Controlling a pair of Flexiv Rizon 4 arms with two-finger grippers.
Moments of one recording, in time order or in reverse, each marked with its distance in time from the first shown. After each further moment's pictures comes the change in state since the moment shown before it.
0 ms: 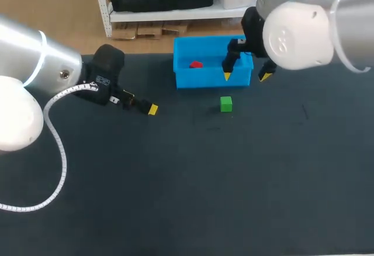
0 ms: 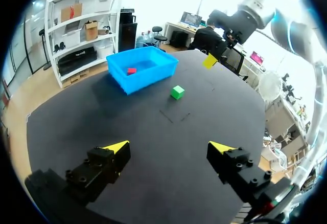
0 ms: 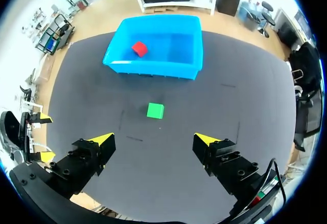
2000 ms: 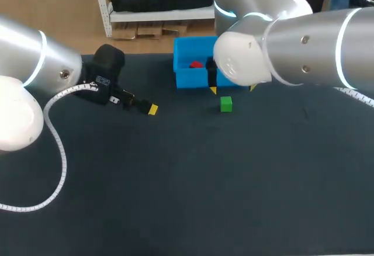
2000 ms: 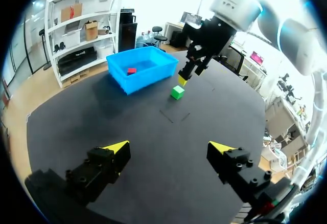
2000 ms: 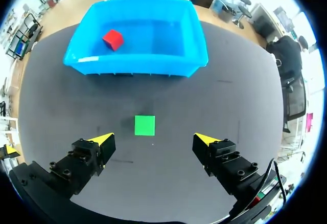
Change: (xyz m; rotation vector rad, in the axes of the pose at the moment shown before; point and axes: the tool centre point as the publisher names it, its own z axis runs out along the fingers) left arm 0.000 0.000 0.000 0.000 0.000 0.000; right arm -0.016 0.001 0.070 0.270 0.062 0.099
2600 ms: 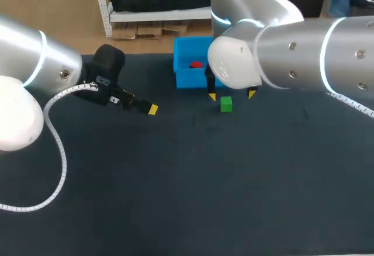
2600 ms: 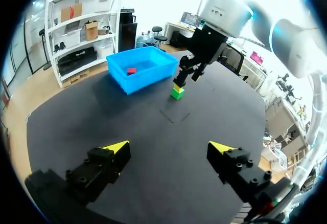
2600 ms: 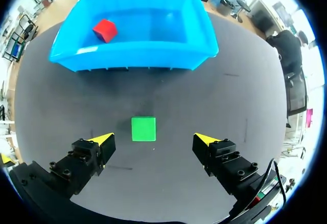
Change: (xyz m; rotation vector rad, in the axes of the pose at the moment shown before) left arm 0.000 0.000 0.000 0.000 0.000 0.000; right arm 0.001 0.001 0.026 0.012 0.044 0.030
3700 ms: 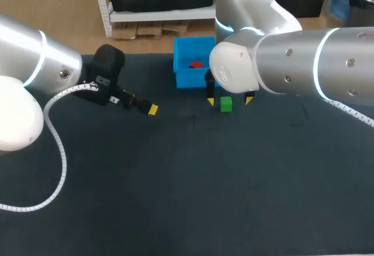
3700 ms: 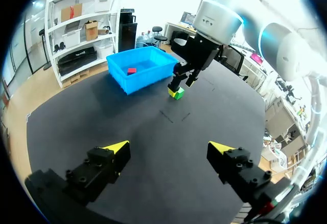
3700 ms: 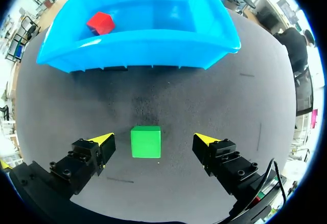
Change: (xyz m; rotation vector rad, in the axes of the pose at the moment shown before) left arm 0.000 0.000 0.000 0.000 0.000 0.000; right arm -0.007 0.006 0.029 -0.052 0.017 0.000
